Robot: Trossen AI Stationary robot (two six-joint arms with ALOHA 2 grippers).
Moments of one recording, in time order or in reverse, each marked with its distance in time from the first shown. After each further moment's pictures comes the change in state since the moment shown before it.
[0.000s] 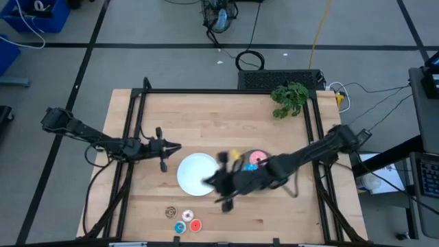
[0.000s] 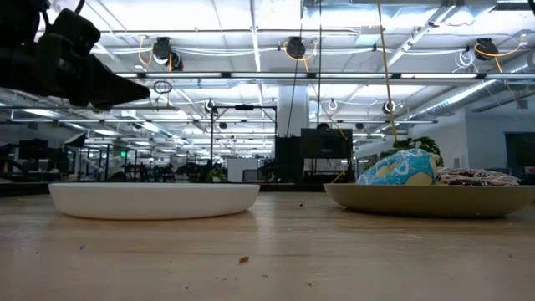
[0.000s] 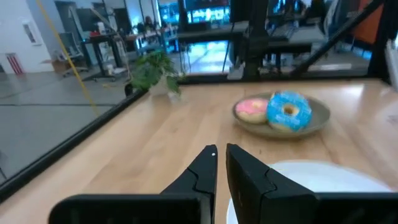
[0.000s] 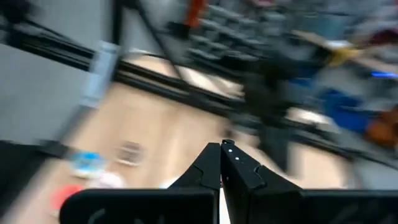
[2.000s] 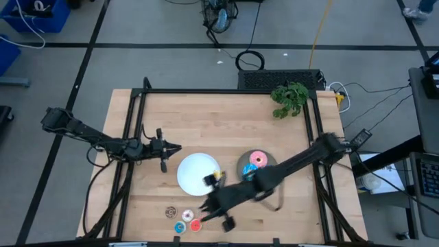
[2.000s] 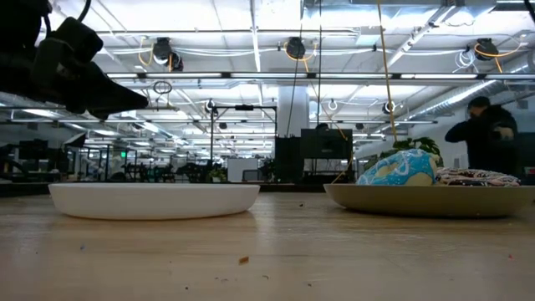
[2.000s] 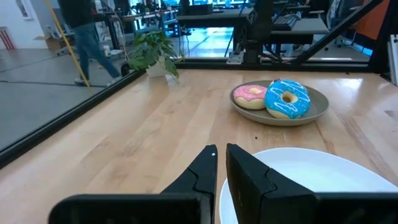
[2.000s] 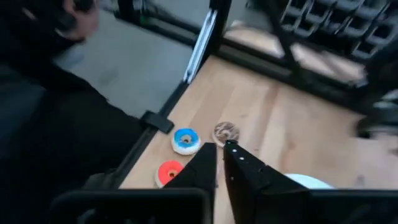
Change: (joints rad) left arm 0.000 0.000 0.000 -0.065 0.002 -0.096; right arm 0.022 0.111 0.075 -0.092 -0.297 0.069
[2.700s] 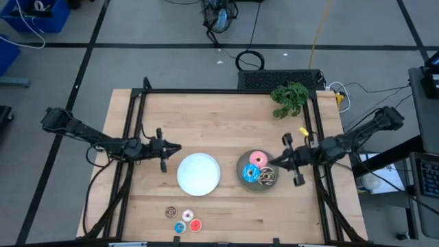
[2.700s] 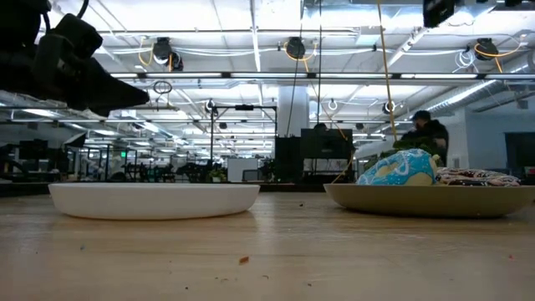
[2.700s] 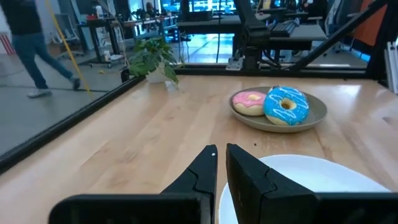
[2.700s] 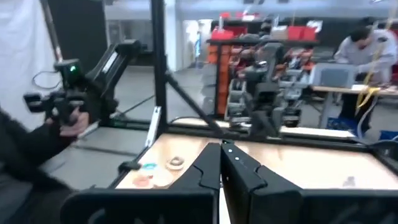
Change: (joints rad) left arm 0.000 0.000 0.000 0.028 0.000 0.017; right arm -0.001 -1.279 -1.395 0.732 0.197 0.058
